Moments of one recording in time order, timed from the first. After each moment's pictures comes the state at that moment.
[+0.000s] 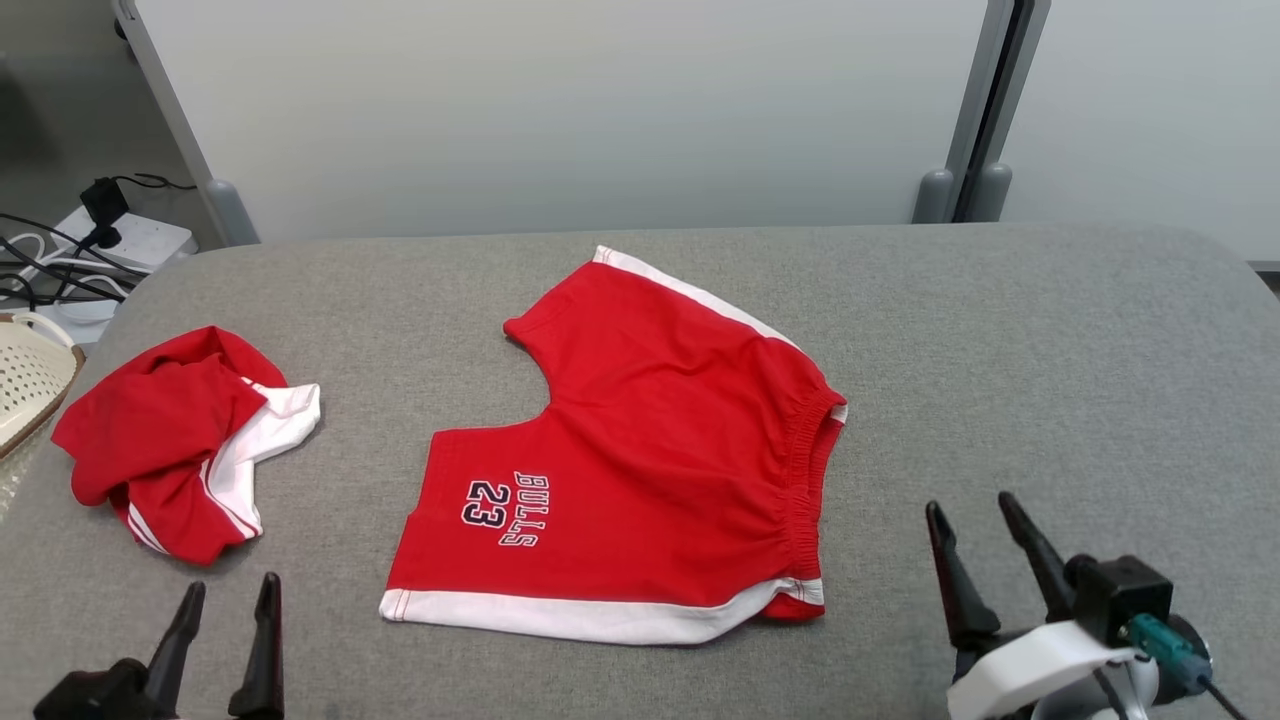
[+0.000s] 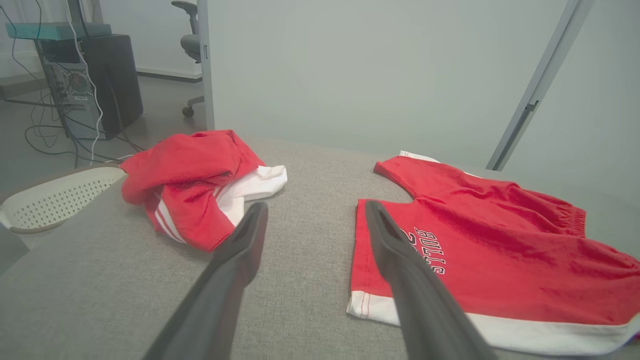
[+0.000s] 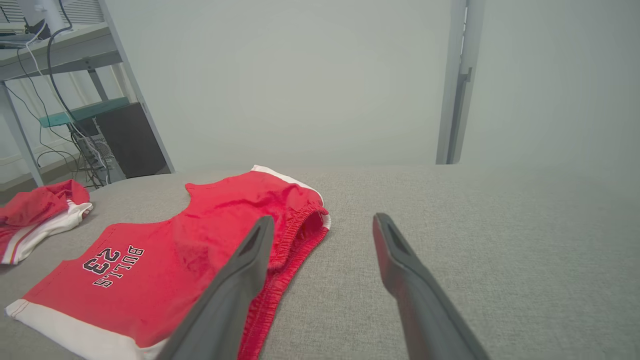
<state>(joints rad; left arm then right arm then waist) 0.06 0.21 0.05 0.31 -0.40 -0.13 -0.26 -0.13 -0.05 0.13 0.38 0.21 0.13 -0.25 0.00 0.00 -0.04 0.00</state>
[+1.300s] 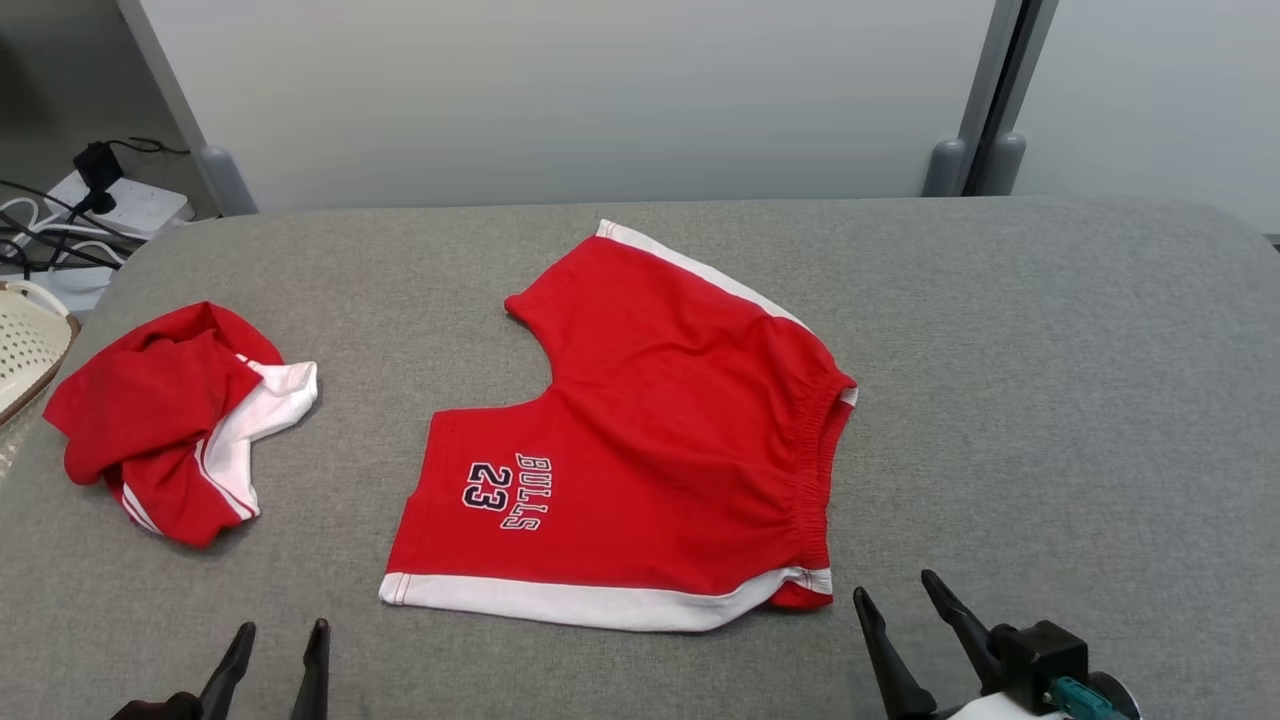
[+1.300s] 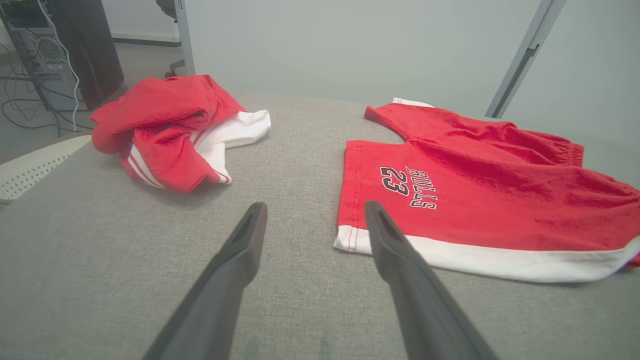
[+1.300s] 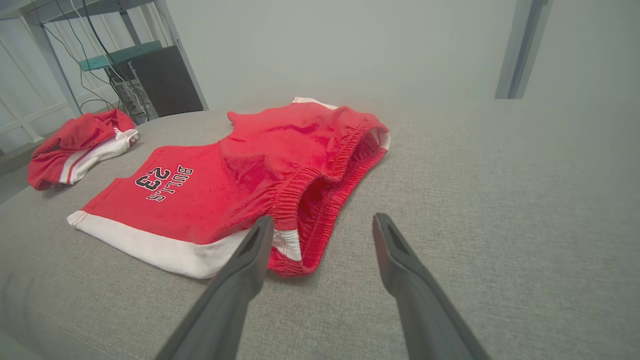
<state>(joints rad) 0.12 0.19 0.01 0.32 -0.34 -0.13 -0.26 -0.03 -0.04 0.25 0.39 0.21 0.13 -0.25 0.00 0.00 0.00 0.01</state>
